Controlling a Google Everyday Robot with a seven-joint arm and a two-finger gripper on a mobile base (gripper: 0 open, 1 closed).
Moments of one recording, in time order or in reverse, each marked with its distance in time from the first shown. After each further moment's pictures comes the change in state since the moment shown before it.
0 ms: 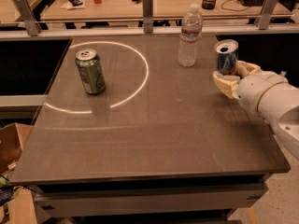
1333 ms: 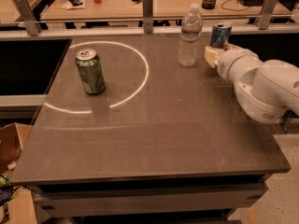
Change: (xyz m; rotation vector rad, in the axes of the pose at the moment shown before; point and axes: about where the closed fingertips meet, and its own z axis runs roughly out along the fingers) arm -0.001 -0.050 0.117 0.182 -0.002 0.298
